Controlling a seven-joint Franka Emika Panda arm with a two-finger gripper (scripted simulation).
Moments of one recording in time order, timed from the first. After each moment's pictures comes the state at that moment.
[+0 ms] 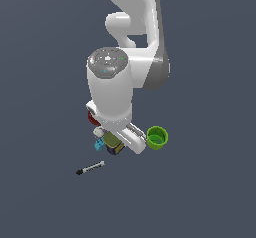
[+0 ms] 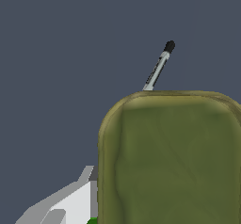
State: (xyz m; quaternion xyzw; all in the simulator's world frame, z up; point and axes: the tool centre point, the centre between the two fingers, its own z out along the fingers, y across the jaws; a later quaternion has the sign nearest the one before) arm 0.097 -0.034 0.200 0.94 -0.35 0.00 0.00
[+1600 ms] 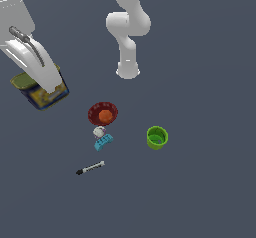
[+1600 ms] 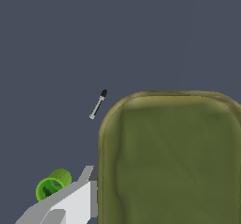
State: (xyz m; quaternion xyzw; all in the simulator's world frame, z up) arm 0.050 -0.211 0.397 0.94 -0.35 0.00 0.00
